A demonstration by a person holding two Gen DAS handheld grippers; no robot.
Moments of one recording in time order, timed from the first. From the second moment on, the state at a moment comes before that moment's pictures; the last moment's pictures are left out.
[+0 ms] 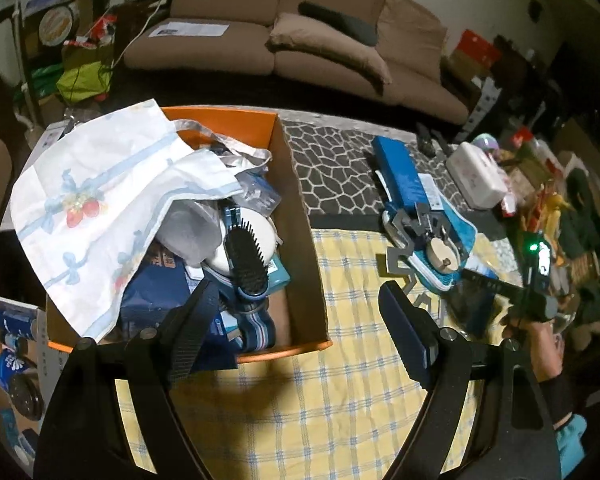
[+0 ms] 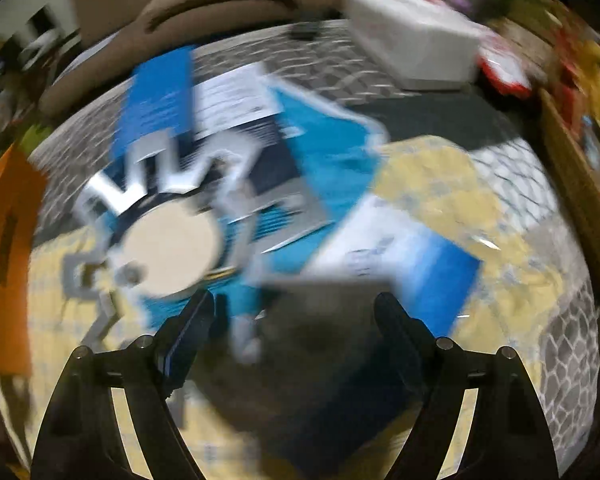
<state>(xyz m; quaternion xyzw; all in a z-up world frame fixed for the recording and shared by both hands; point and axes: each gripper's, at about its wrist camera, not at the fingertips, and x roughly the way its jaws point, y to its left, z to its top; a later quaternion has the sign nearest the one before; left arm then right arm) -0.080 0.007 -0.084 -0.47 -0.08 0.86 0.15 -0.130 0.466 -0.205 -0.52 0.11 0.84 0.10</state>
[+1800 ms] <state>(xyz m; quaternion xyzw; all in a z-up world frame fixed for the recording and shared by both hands) -0.143 0.234 -0.234 -0.50 0.04 0.85 0.16 -0.133 0.439 -0.223 -0.53 0.07 0.84 0.10</state>
